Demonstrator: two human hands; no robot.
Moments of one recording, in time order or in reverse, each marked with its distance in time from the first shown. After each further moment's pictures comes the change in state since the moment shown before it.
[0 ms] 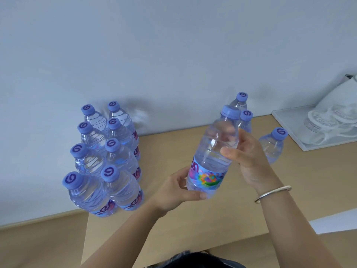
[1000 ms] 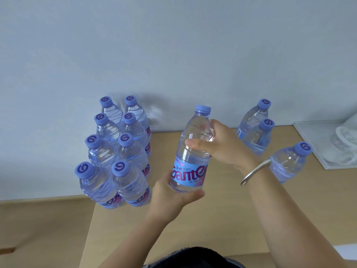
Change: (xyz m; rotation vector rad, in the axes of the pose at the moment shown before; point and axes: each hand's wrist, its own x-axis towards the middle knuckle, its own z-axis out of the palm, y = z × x) left_hand -0.019 -0.009 0.000 0.152 0.604 0.051; right_hand 0.061 0.001 0.051 -0.516 -0.290 0.219
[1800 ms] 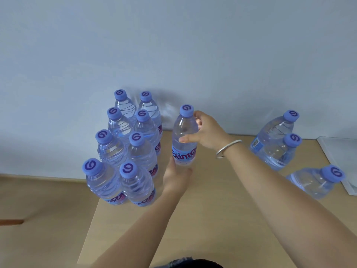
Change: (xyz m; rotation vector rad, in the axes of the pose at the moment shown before) left_hand 0.078 -0.022 0.018 -0.108 0.253 -0.286; right_hand 0.098 0.021 0.036 -0.110 -0.118 -0.016
